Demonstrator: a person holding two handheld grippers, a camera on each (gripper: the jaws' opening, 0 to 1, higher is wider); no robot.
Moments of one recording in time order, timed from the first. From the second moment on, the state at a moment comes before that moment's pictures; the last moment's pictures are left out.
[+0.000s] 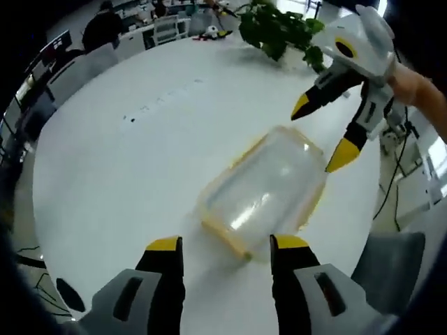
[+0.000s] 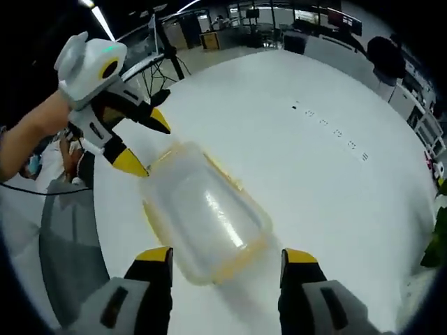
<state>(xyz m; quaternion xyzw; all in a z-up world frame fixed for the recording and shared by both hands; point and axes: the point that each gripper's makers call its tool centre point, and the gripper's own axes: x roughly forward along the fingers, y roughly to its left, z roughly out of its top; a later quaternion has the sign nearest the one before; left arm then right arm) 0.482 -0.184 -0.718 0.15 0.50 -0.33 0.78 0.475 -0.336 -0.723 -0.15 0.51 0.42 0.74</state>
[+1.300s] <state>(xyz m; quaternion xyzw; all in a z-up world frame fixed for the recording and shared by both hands) 0.480 -0.197 -0.737 -0.09 0.52 -0.25 0.81 0.481 -0.333 -0.738 0.00 0.51 0.31 0.80</state>
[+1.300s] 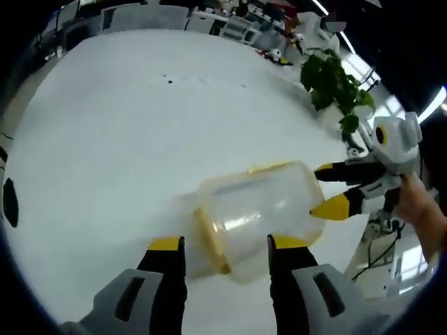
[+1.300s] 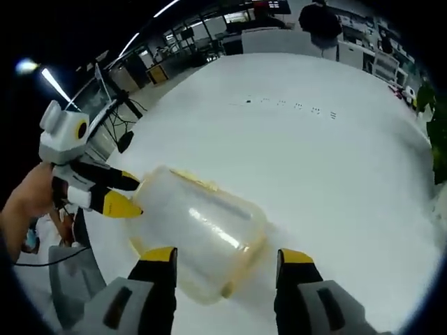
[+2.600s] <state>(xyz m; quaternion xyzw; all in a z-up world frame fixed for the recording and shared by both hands) 0.483 -0.211 -0.740 -0.10 0.53 -0.24 0.81 0.477 -0.321 -0.743 0.06 0.52 0.31 0.79</state>
